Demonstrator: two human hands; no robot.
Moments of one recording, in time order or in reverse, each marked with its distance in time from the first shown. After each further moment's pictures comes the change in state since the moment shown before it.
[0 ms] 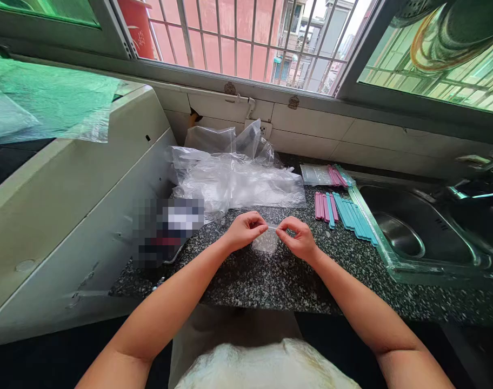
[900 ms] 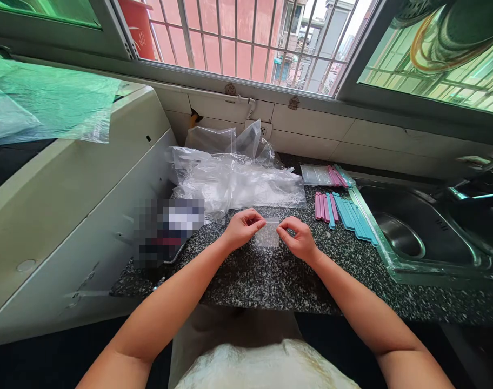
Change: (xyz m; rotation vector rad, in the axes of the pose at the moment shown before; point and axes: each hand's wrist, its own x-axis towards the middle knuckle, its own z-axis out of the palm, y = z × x) left_hand 0.001 0.001 -0.001 -0.072 0.112 -0.013; right_hand 0.000 -0.001 0.001 -0.025 0.022 0.028
